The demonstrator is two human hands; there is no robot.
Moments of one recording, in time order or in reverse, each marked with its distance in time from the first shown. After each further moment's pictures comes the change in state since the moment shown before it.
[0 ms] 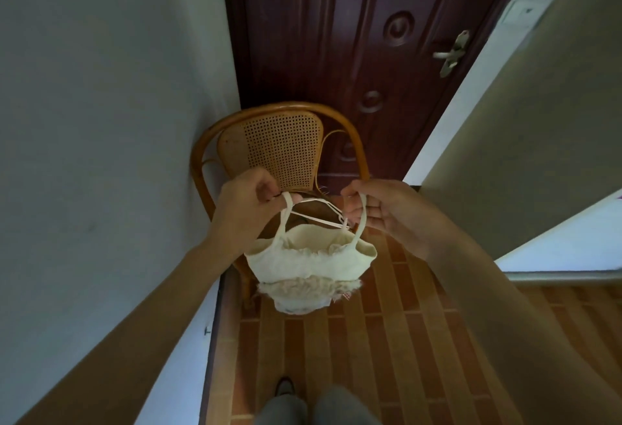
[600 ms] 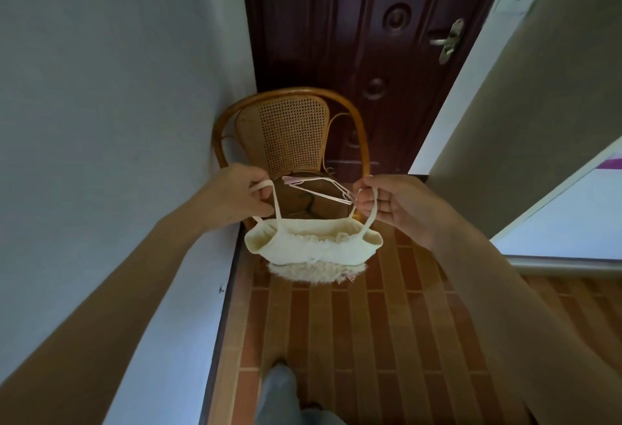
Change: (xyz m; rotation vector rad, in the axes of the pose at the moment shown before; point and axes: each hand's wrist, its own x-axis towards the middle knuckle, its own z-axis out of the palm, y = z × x) left_hand -0.142 0.075 -0.035 0.231 -0.349 -0.096; right_hand -0.139 0.056 -0.027 0.047 0.020 0.036
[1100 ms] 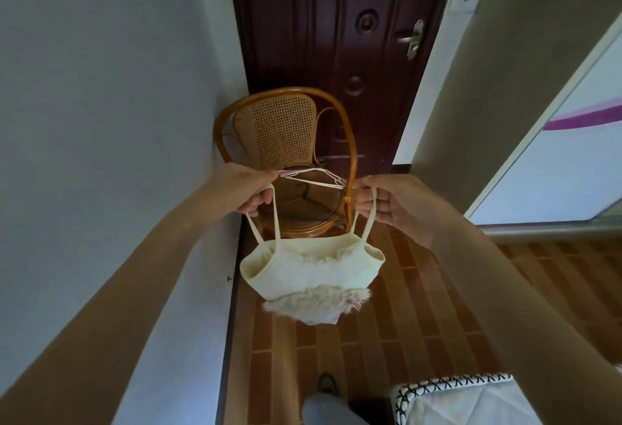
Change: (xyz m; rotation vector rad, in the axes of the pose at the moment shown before) left_hand -0.152 0.029 0.009 -0.383 -0.015 -0.193; right_hand -0.152 0.068 0.039 0.032 0.072 -0.054
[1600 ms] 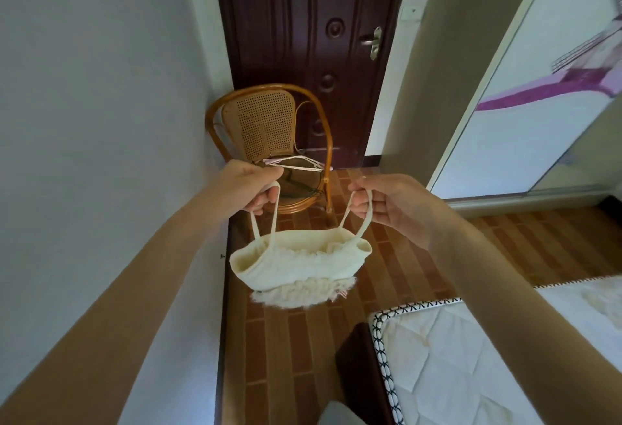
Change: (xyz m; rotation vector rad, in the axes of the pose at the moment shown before) left_hand -0.217 -0.023 0.026 -0.045 -0.069 0.166; right_hand -0.225 0.071 0.036 -0.054 0.037 -0.094
